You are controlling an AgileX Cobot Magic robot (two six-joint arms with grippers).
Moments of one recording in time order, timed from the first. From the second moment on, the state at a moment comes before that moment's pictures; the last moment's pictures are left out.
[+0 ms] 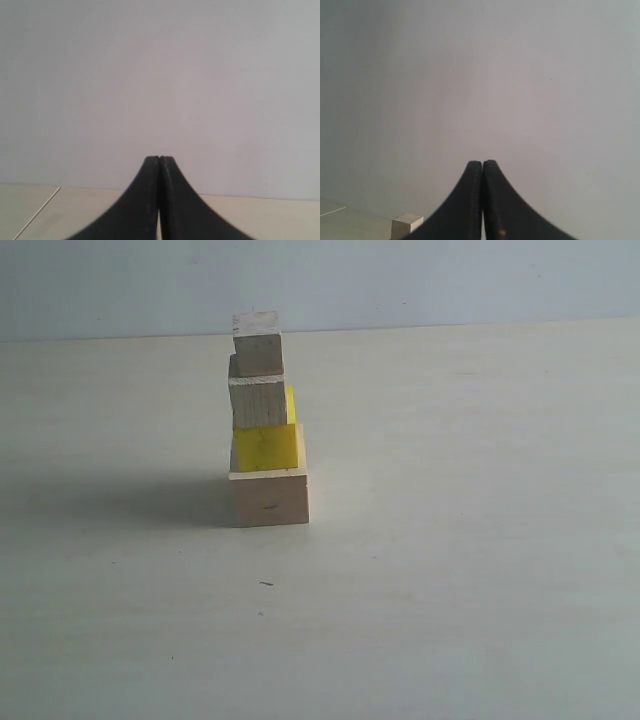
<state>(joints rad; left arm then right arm) -0.16 0.22 -0.34 1.23 0.26 -1.18 0.37 0.08 -0.31 1.73 0.15 -1.75</state>
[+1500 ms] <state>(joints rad) 0.09 0.00 -0.22 0.82 0.23 -1.21 0.37 0.08 -0.31 1.74 0.16 -1.74</state>
